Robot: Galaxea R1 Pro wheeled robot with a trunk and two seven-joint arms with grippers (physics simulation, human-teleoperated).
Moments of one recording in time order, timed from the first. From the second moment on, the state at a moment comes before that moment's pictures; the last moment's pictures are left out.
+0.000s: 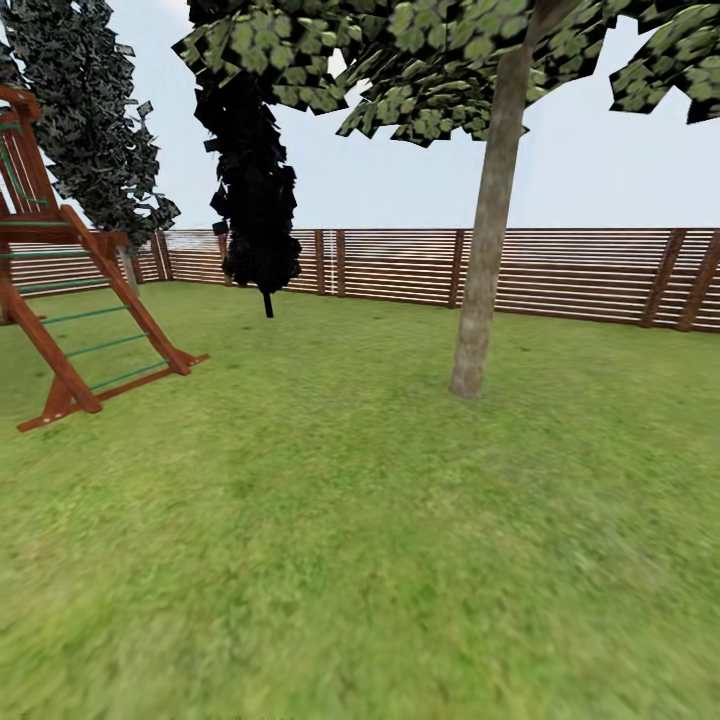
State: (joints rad) left arm 0.00 -0.02 0.01 -0.05 0.01 0.01 -0.01; right arm -0.06 -0.01 0.00 -0.04 0.00 -0.07 0.01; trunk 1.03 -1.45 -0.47
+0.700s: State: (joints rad) left arm 0.00 -0.02 0.00 -0.05 0.01 0.01 -0.01; right arm -0.06 0.00 0.01 -0.04 0.01 -0.10 0.01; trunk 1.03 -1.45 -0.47
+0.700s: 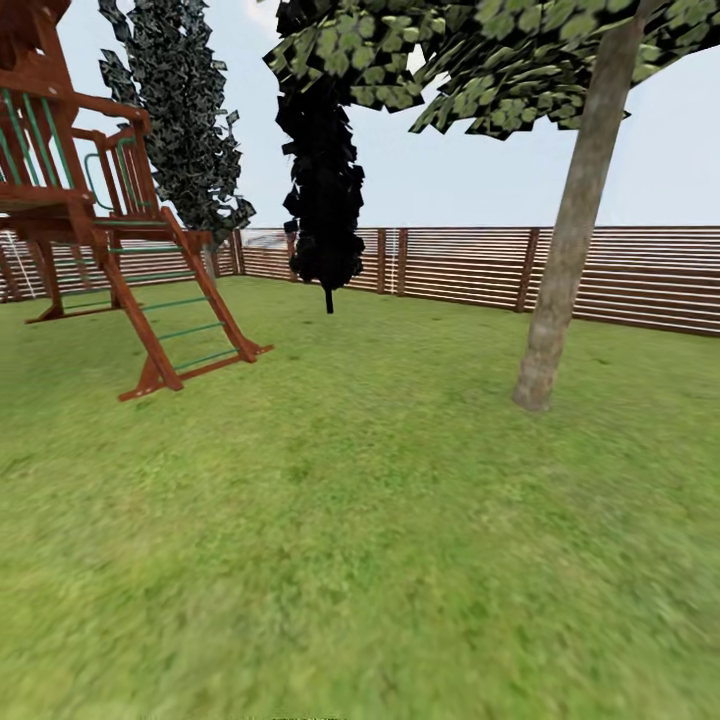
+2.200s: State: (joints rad) left arm 0.00 -0.02 0.01 -0.05 0.01 0.01 -0.01; right arm -0.06 0.00 0.00 -0.04 0.01 -0.10 0.01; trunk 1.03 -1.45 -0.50
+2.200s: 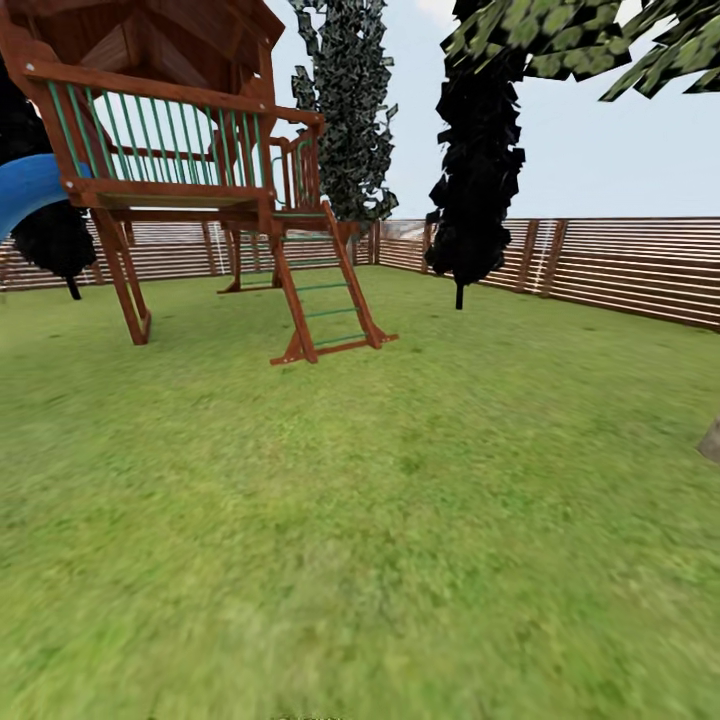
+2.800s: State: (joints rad) left arm 0.00 -0.02 0.01 -0.05 0.01 0.01 -0.01; right arm -0.06 -0.01 0.00 -0.04 0.01 -0.10 0.01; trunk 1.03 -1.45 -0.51
